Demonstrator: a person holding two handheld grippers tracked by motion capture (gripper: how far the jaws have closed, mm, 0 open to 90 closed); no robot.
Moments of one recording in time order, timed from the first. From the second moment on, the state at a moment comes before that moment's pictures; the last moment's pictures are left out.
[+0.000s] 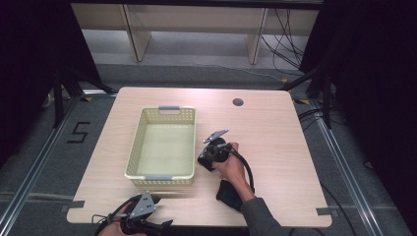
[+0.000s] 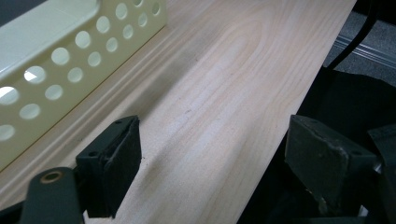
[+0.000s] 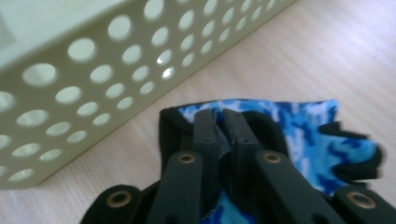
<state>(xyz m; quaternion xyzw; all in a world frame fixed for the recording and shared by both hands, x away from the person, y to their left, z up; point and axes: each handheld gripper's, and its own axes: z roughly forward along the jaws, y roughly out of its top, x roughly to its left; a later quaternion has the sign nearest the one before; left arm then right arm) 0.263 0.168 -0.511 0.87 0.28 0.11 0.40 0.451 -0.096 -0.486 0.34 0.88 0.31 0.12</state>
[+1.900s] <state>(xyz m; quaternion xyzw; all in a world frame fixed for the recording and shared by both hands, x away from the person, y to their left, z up) 0.263 0.169 -0.511 0.86 0.29 0.11 0.40 0.355 -0.175 -0.435 0.37 0.82 0.43 0.09</state>
